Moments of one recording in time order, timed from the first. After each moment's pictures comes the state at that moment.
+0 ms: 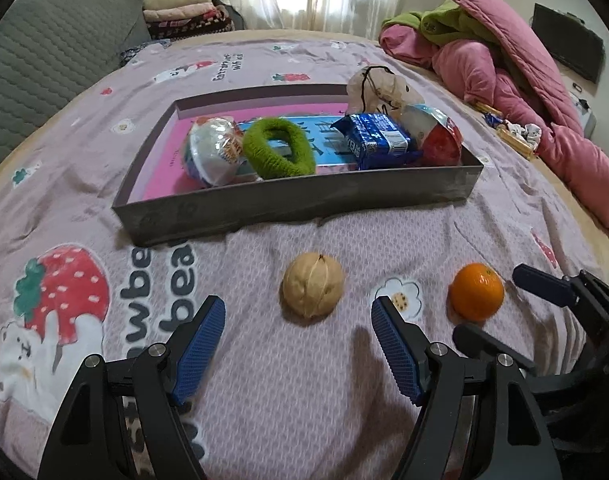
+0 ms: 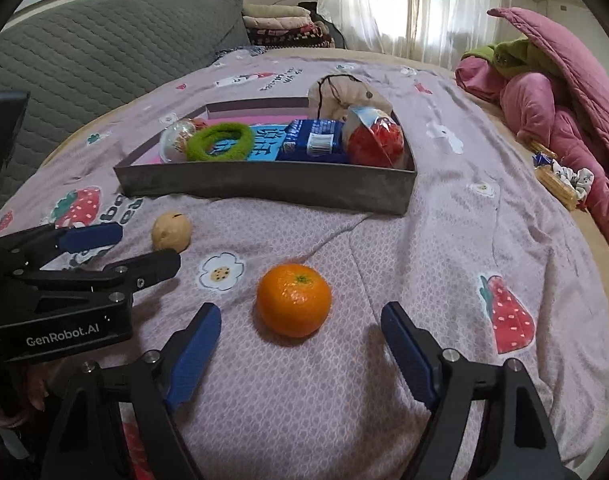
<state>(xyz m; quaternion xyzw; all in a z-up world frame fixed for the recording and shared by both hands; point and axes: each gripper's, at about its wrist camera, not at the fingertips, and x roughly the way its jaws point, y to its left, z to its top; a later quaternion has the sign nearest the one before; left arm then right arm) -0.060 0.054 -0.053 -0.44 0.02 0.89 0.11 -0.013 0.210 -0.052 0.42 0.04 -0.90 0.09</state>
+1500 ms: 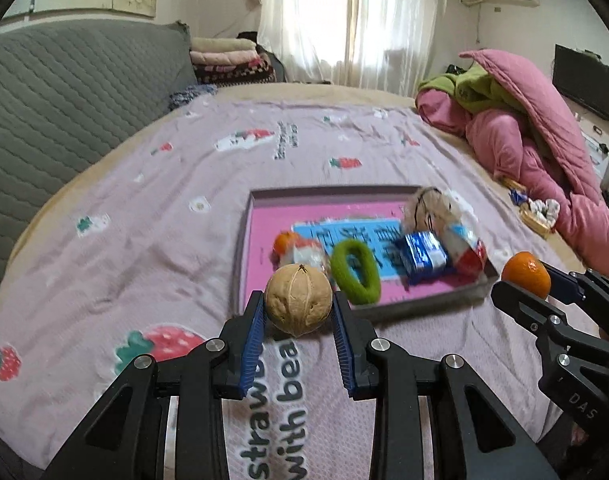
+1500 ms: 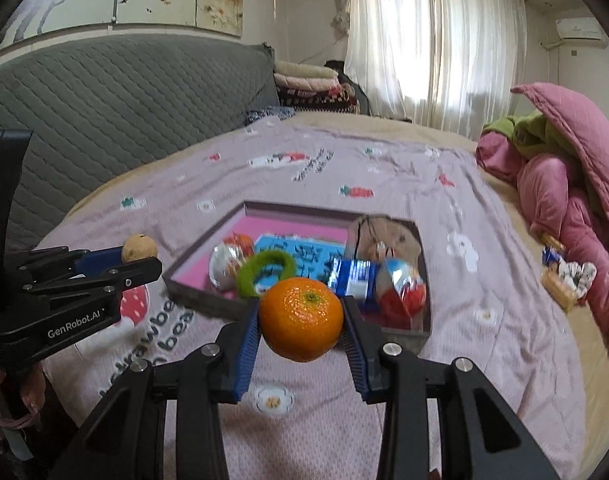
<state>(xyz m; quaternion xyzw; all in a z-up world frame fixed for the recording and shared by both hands) -0.064 -0.004 0.047 -0.35 0.00 0.93 0.05 -0.034 0.178 0.047 0.31 0.05 -0.94 0.14</state>
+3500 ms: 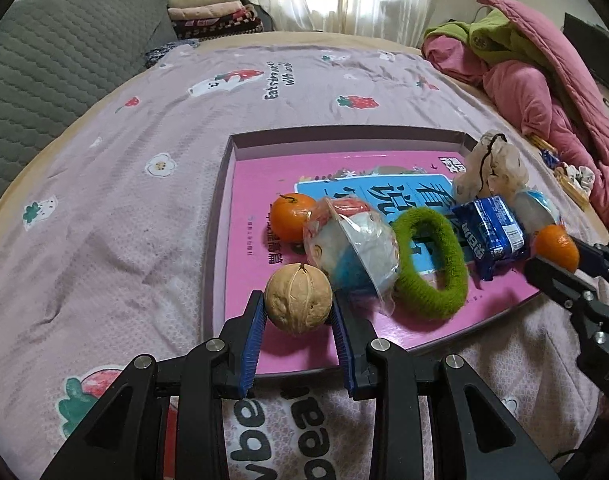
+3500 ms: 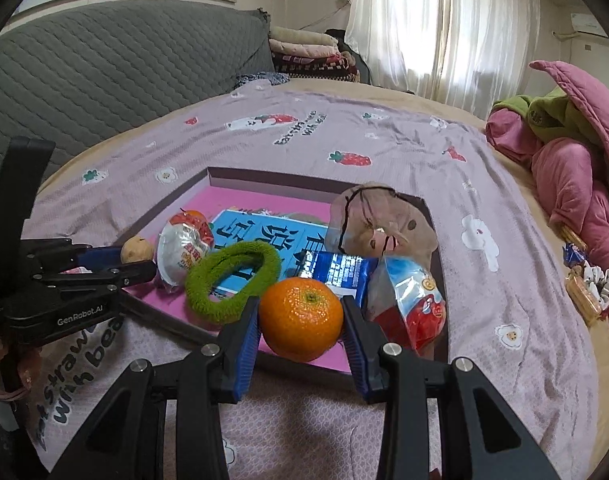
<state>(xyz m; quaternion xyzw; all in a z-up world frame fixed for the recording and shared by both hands) -0.166 0.000 -0.038 -0.44 0.02 0.90 0.07 -0.119 0.182 -0.014 0.37 0.07 -0.92 0.13</state>
